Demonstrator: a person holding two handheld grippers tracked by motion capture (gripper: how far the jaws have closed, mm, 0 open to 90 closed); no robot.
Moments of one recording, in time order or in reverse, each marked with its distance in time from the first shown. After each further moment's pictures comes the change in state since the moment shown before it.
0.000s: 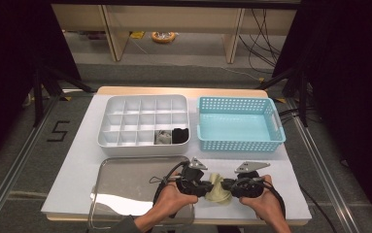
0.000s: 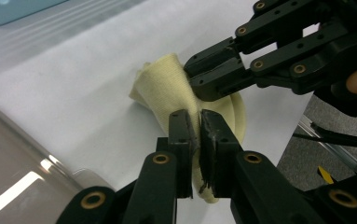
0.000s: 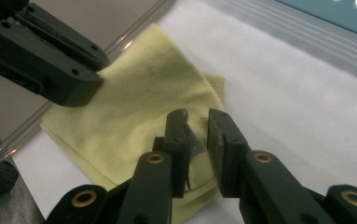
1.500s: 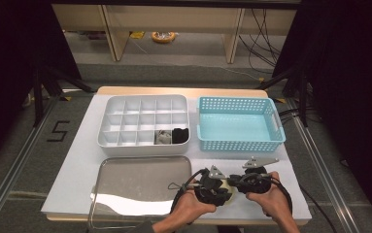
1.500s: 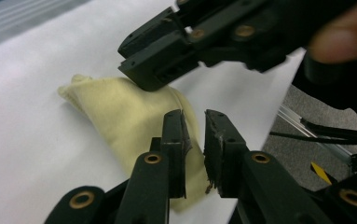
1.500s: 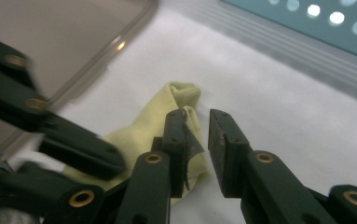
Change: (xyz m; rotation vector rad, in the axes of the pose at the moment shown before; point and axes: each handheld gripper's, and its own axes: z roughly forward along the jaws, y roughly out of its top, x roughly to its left) left arm -0.036 -0.004 0.028 -0.017 -0.055 0.070; right arm -0.016 0.002 -0.013 -0.002 -0.004 0.048
